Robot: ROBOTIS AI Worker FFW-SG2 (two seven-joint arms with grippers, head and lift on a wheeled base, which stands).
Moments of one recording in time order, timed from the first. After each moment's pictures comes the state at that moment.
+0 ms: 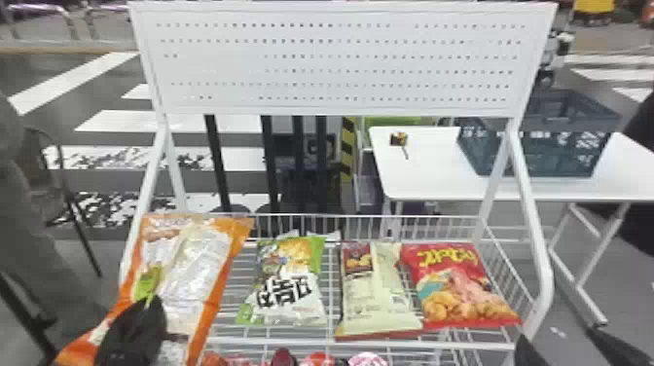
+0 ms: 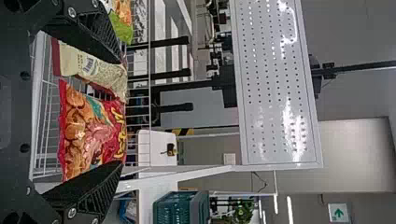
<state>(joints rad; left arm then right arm) 0.82 0.20 0.01 -2.47 0.08 0.08 0.12 0.81 0.00 -0.18 -2.43 -0.19 0.12 0.28</state>
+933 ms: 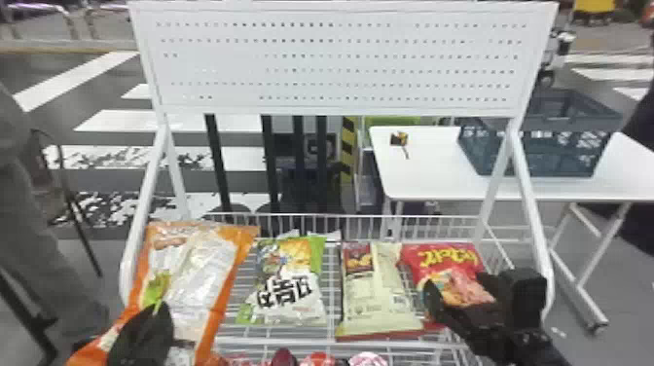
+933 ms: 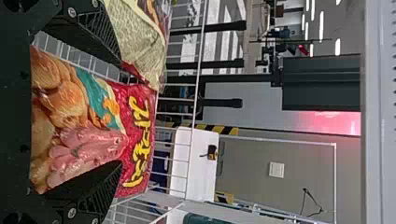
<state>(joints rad) 0.81 0.19 -0.01 -2.43 0.07 0.09 0.12 0.08 0.00 -0.04 -1.72 0.10 0.31 0.20</state>
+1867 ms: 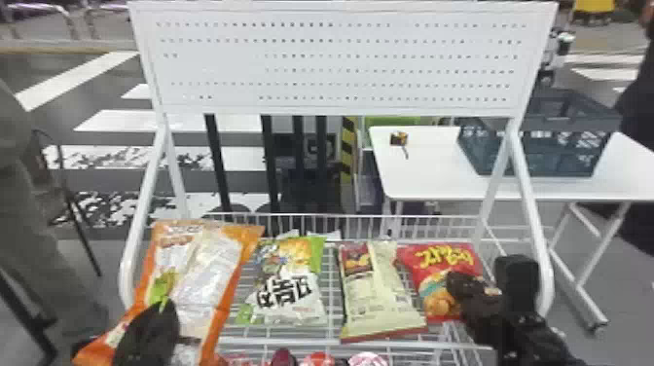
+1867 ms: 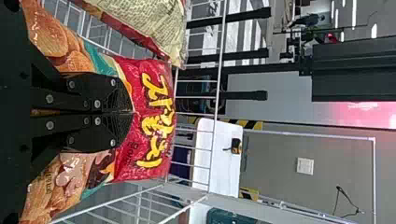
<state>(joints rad) 0.79 0.20 -0.02 -2.42 0.07 0.09 0.12 0.00 0.00 -0.07 -1.65 0.12 0.41 0.22</state>
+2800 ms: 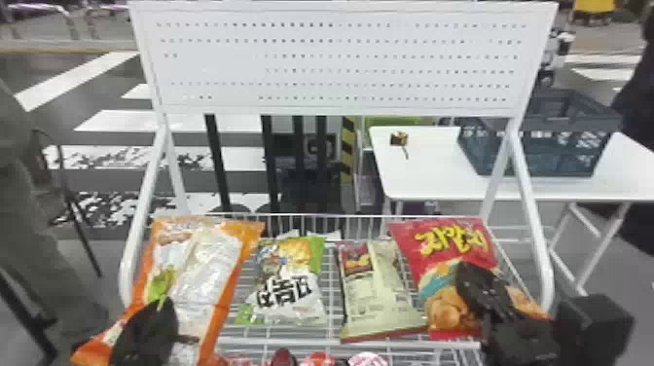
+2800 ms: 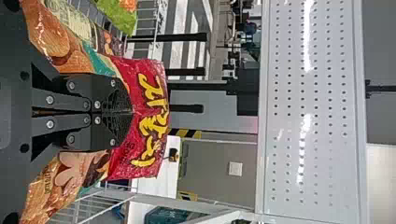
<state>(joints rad) 0.80 0.21 -0.02 -2.44 0.07 0.09 0.12 0.45 0.00 0.01 -2.25 0.07 0.31 0.18</state>
